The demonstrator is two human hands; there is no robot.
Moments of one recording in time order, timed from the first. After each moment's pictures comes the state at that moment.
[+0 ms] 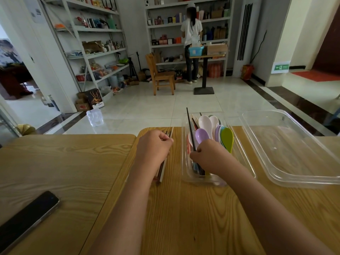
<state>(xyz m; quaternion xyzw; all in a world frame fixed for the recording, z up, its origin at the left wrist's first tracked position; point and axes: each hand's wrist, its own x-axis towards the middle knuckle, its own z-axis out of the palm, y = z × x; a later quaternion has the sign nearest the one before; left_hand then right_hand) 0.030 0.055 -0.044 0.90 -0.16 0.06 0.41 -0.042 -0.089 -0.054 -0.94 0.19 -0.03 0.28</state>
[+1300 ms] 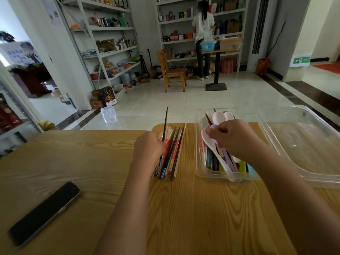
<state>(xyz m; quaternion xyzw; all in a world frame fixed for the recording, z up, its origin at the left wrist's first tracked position) 0.055 0.092 -0.051 0.95 -0.10 0.05 0.29 -0.060 -0.097 -0.014 -0.91 0.14 -0.13 0.35</state>
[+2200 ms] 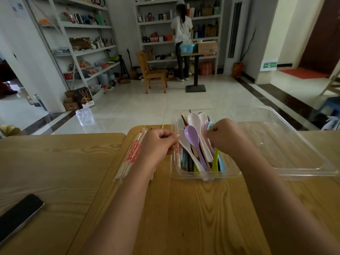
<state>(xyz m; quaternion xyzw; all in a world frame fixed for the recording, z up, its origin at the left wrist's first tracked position) 0.008 0.031 -0.037 0.80 -0.18 -0.09 0.56 -0.061 -0.140 -0.023 -0.89 0.30 -0.14 0.32</state>
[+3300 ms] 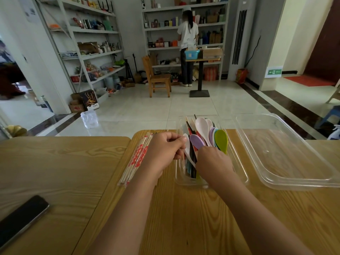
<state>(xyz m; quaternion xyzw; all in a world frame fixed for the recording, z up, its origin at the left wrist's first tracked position) 0.005 0.033 -0.031 0.77 -0.20 -0.10 0.60 -0.056 -0.088 -0.056 -0.97 0.23 -0.04 0.10</state>
